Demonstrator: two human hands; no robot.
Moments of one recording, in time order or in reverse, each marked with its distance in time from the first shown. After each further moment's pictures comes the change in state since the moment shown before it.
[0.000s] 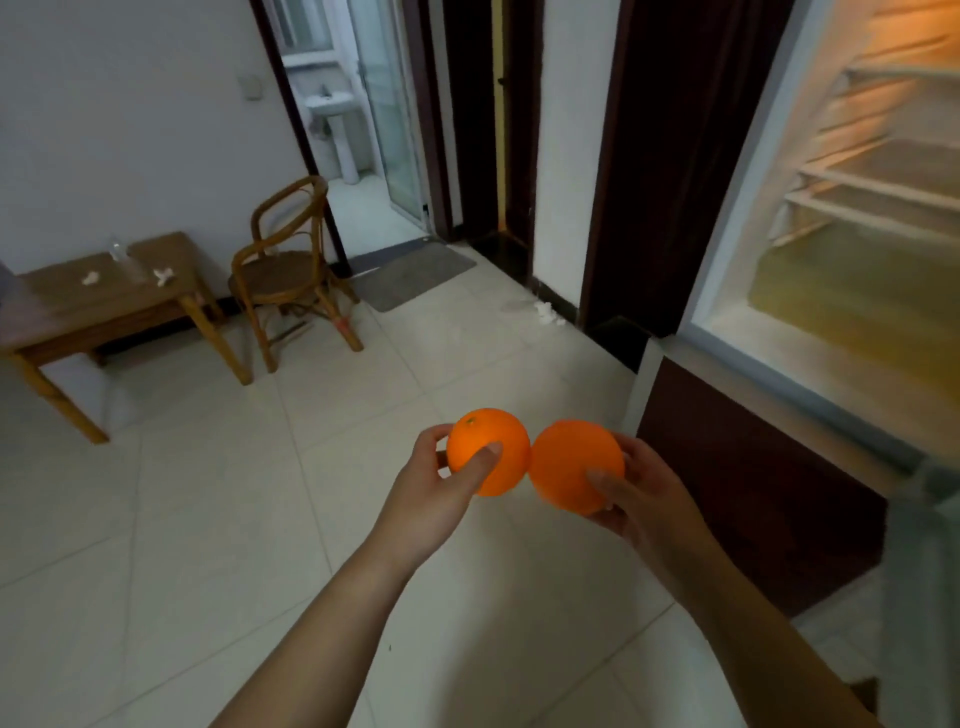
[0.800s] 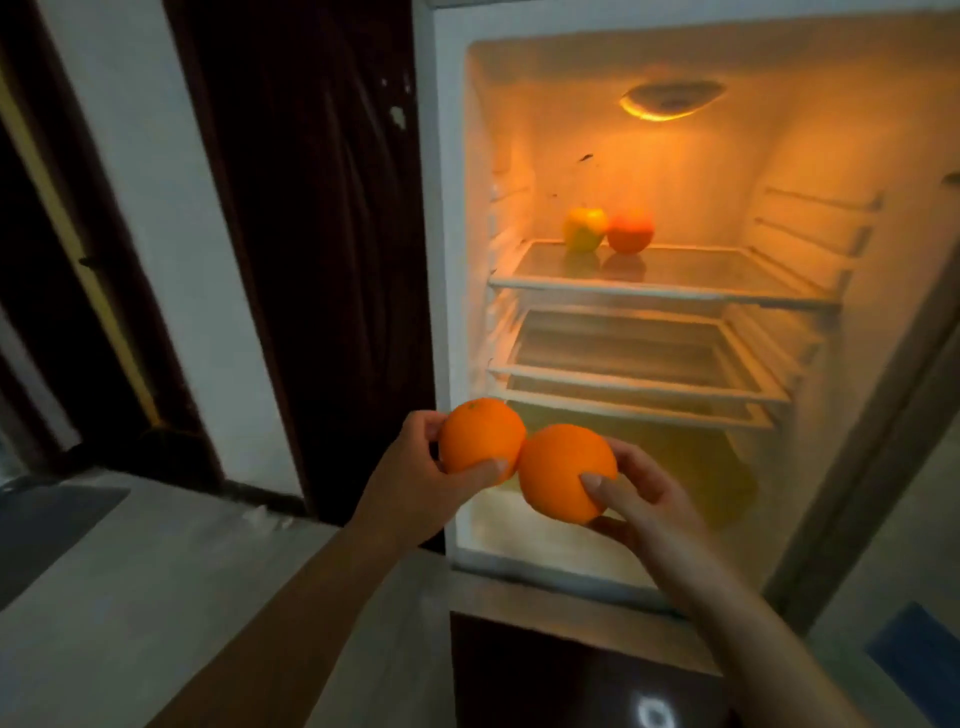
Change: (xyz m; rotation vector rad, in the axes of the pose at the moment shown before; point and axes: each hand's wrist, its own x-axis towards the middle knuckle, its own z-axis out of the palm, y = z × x) left_hand 0.347 0.274 0.242 0.088 -0.666 0.651; right_hand 0.213 -0.178 -0.207 -0.111 0.768 -0.354
